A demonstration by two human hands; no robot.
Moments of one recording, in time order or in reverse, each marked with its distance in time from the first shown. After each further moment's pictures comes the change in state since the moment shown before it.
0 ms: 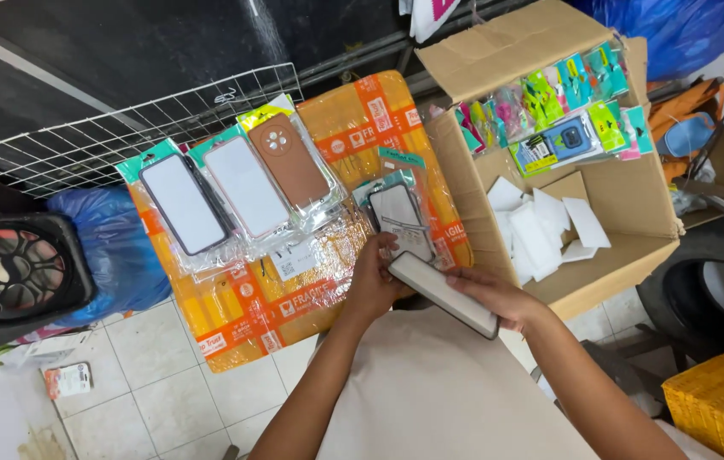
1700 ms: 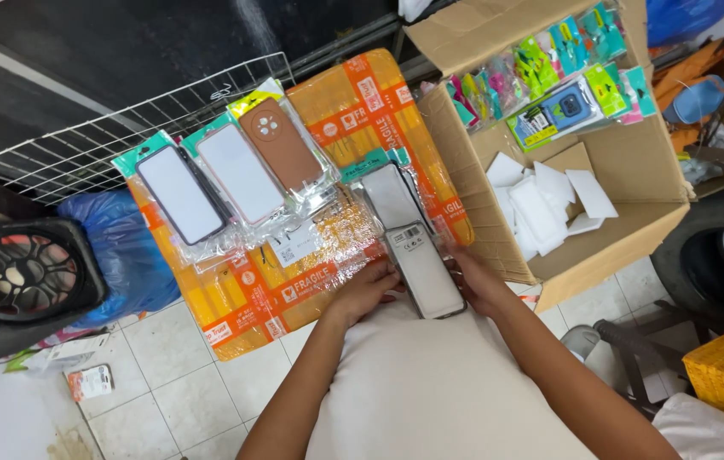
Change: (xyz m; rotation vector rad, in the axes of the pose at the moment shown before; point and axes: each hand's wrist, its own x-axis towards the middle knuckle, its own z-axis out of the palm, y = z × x) left_hand -0.028 -0.037 -0.022 -0.036 -0.393 -0.539; right_hand 0.054 0.057 0.024 0.400 0.270 0.001
